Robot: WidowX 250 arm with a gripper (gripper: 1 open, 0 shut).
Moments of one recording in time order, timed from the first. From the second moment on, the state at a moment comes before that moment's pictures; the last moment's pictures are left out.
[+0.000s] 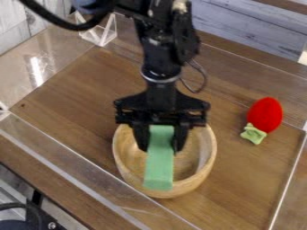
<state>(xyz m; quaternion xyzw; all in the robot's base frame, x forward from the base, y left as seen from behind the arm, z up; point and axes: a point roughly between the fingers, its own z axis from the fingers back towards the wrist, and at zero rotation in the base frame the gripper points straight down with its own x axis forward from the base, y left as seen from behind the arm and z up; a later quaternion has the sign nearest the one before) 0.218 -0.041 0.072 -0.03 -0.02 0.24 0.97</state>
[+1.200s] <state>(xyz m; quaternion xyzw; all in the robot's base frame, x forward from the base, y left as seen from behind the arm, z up) 0.216 -0.014 0.050 -0.04 -0.03 0.12 0.99</state>
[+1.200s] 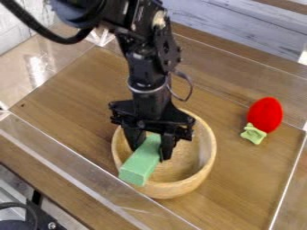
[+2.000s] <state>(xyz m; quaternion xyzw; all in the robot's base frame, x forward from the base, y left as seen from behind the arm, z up) 0.209 -0.016 0.078 -0.02 -0.03 0.14 0.99</state>
